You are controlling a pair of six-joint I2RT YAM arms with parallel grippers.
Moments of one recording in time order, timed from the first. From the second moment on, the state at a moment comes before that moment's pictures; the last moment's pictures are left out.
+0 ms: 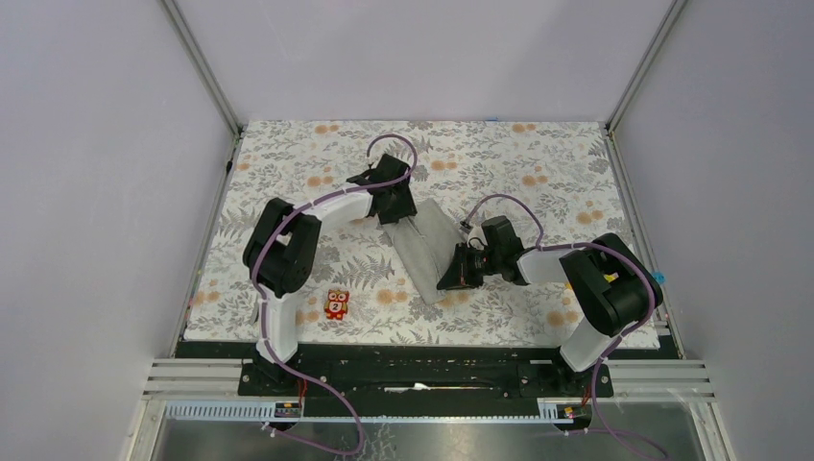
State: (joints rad) left arm -0.54 2.01 1.41 -0.36 -0.08 -0.78; right arm 0.48 1.67 0.59 0.21 -0.70 0.66
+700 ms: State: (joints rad) left arm -0.39 1.84 1.18 -0.06 0.28 -0.80; right arm 0.48 1.67 0.59 0.19 -0.67 0.65
